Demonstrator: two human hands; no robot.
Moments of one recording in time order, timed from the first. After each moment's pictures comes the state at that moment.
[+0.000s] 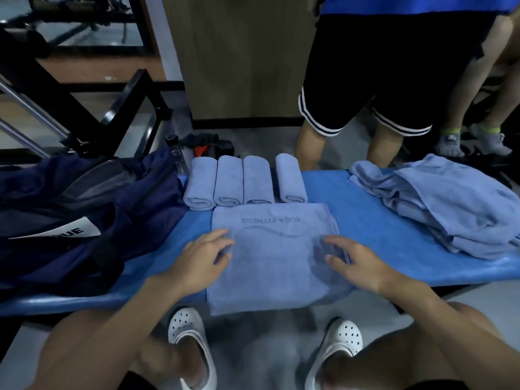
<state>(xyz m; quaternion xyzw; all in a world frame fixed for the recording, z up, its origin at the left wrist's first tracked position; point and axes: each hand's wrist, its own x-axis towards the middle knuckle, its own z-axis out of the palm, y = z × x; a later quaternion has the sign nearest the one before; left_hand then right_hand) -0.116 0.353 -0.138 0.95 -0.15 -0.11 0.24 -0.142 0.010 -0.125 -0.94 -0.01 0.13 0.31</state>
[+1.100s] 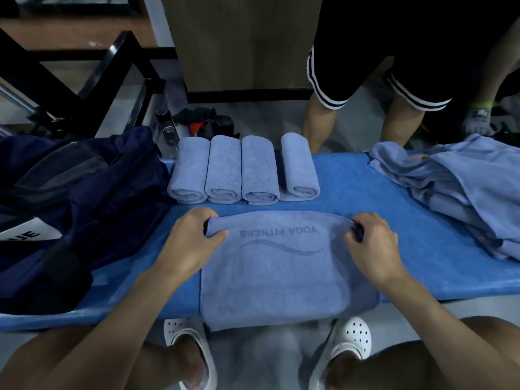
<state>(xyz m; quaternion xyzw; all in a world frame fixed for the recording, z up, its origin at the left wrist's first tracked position) -0.070 0.340 -0.144 0.93 0.00 -0.02 0.36 -0.093 0.026 -0.159 -0.96 0.11 -0.07 0.26</state>
